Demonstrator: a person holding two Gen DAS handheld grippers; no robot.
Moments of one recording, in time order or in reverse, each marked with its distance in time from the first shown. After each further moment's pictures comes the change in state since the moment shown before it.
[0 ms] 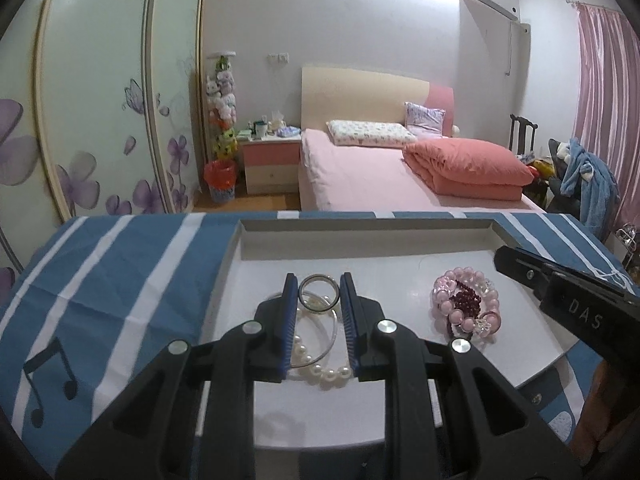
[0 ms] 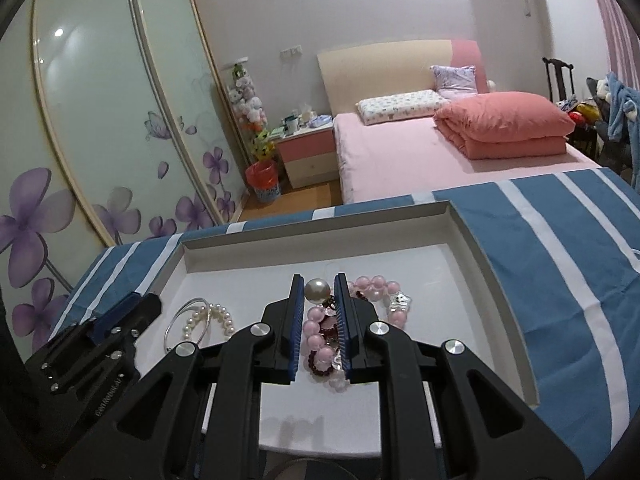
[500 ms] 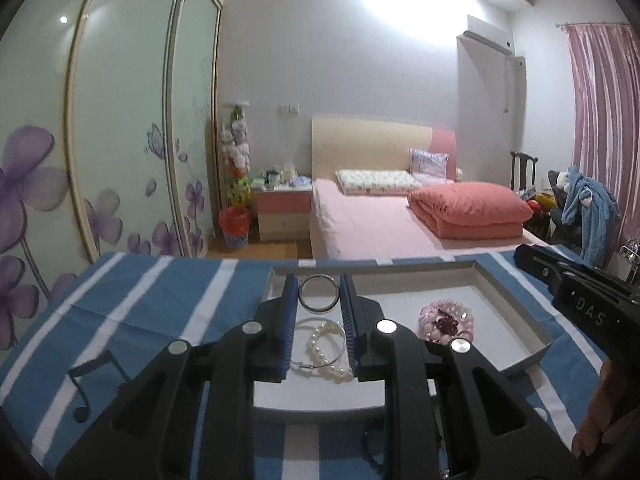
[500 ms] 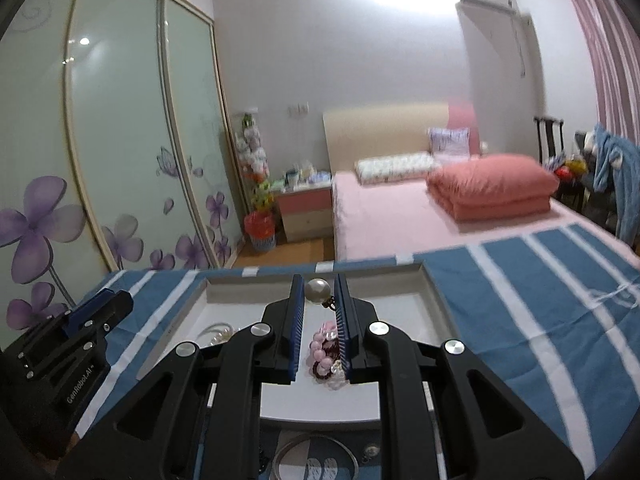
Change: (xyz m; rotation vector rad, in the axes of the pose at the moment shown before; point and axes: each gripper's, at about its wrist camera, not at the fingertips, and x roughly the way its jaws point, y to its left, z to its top) left arm -0.082 0.000 0.002 0.007 -0.182 0.043; right arm -0.062 0.013 -0.002 -0.069 -0.203 -0.036
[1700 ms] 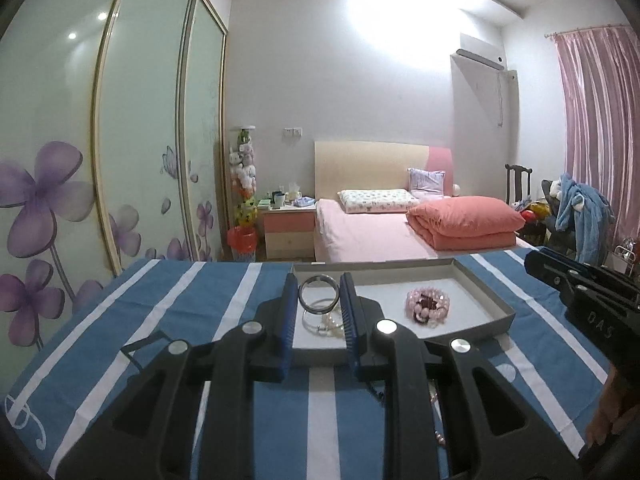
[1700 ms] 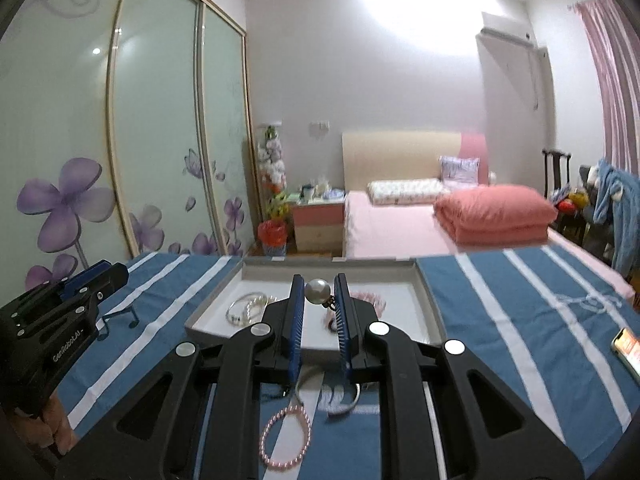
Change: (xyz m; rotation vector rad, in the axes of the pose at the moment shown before) left arm -0.119 0.010 -0.021 0.016 -0.102 0.016; right arm -0.100 0.025 -0.022 -0.117 -0.110 0.023
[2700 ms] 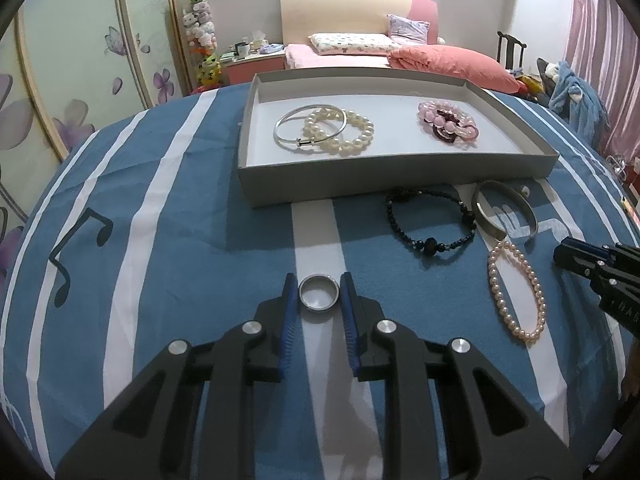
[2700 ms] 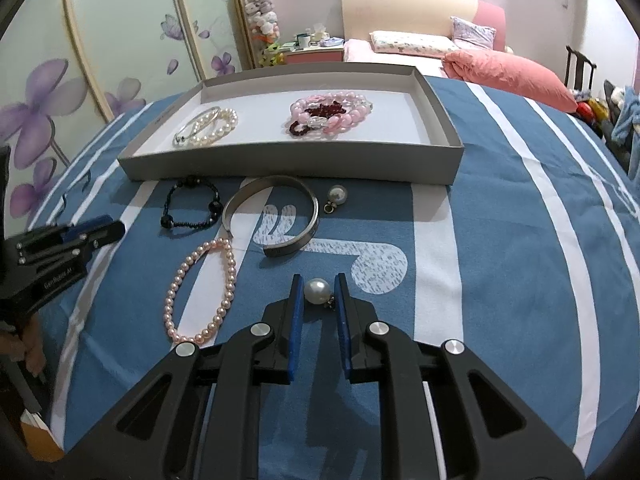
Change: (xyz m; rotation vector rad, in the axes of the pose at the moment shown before) left arm 0.096 0.005 -0.089 0.069 0.599 -0.095; right arm 0.058 -0.045 -0.089 0.032 0.592 0.023
